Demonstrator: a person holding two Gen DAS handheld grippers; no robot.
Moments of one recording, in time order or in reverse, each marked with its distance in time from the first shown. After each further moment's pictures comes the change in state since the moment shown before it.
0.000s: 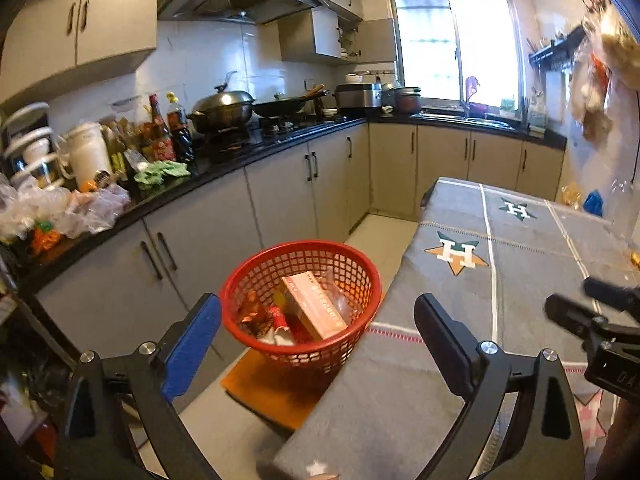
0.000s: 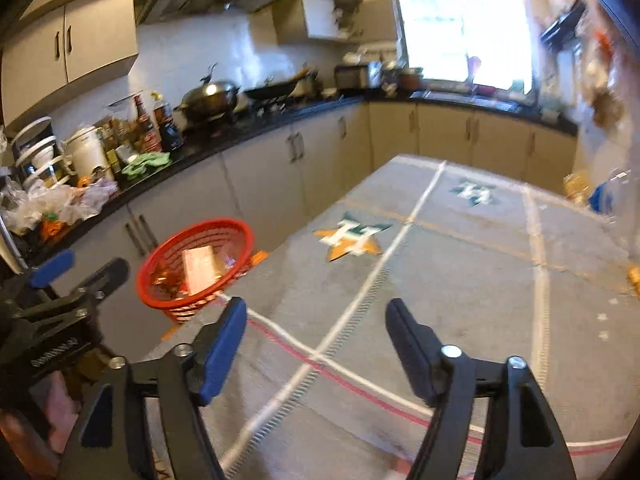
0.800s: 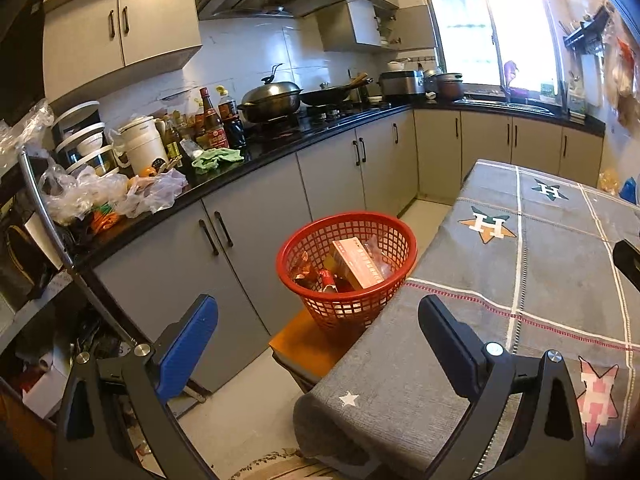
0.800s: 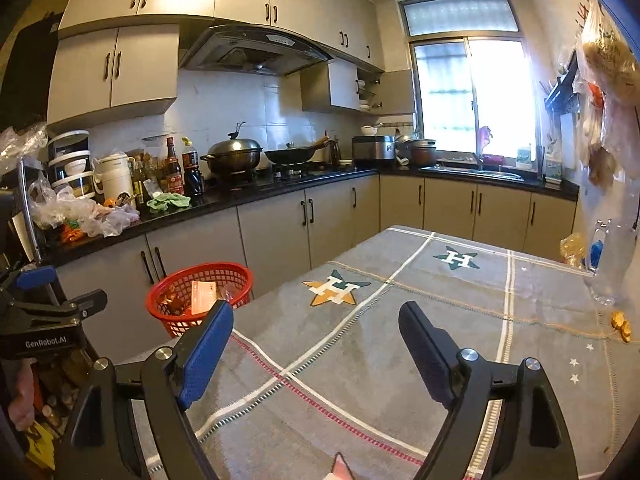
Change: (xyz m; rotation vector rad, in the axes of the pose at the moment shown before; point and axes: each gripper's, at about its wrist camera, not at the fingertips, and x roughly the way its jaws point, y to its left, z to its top) left arm -0.046 -0.001 -0.028 -0.012 0.049 0.181; right arm -0.052 -0.030 -0.023 -0.100 -0.245 0.066
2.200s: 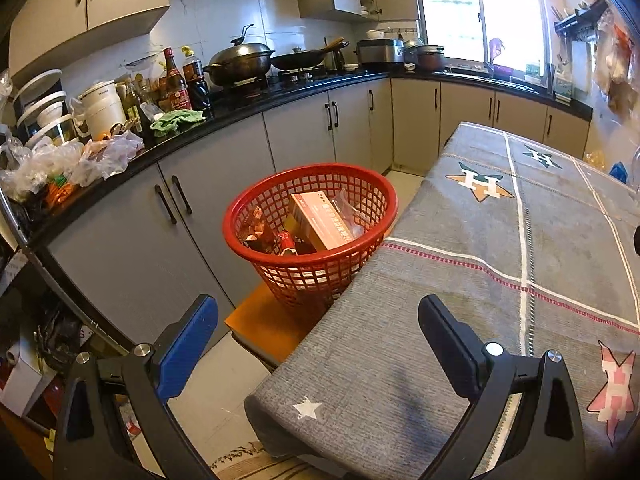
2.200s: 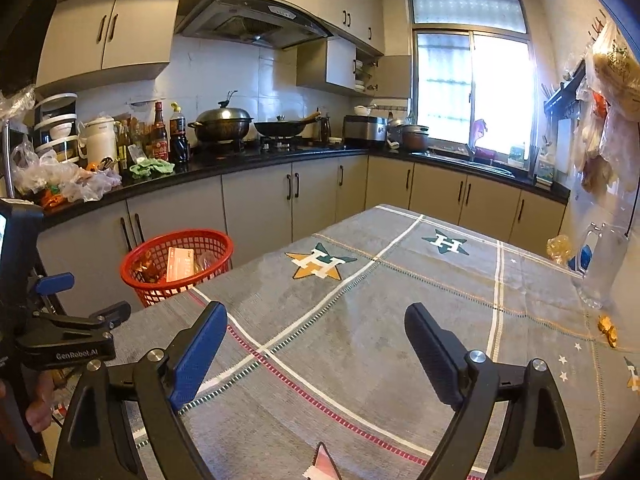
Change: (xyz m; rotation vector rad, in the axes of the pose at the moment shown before) left arm 0.072 -0.018 -0.031 -0.002 0.109 -0.108; right arm 0.025 0.006 -0.014 -0.065 0.092 -0.071
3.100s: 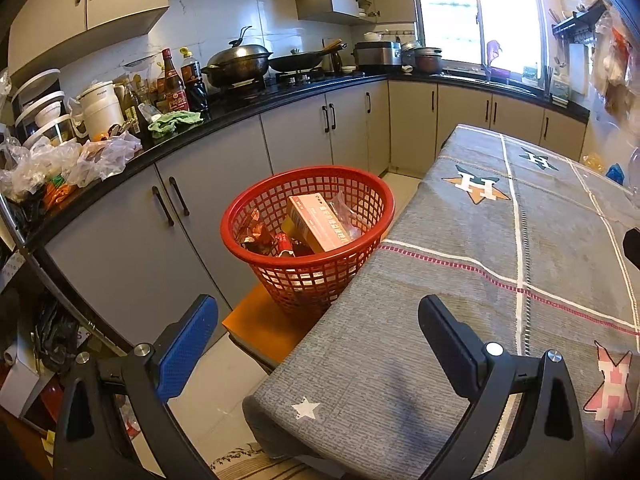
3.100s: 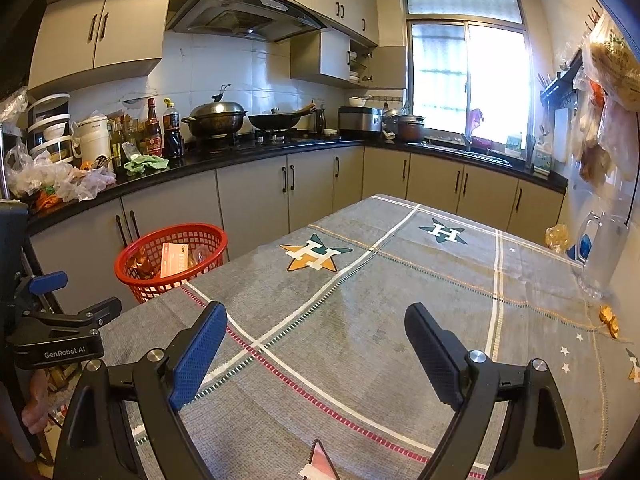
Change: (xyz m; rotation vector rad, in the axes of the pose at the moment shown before) left arm -0.003 -0.002 0.000 0.002 -0.008 -0.017; right arm 0.006 -0.005 -0.003 0.028 0.028 -0.008
